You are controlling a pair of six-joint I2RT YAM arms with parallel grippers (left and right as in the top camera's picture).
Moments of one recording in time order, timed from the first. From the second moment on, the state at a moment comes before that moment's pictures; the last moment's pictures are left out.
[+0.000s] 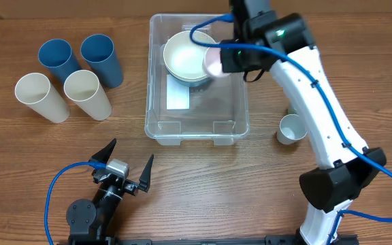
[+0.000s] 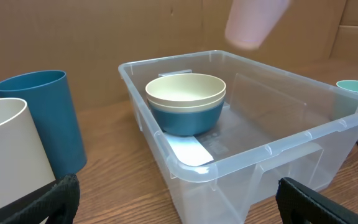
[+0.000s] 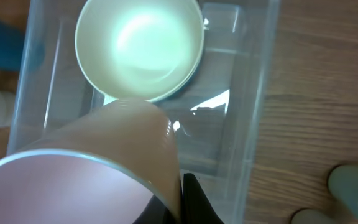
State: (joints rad) left arm 0.00 0.01 0.01 -0.04 0.40 0.06; right arm 0.43 1.97 2.14 -1.28 0.00 0.31
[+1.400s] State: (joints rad) left arm 0.00 0.01 0.01 -0.05 0.40 0.06; right arm -0.08 2.05 2.22 -1.52 0.00 0.37
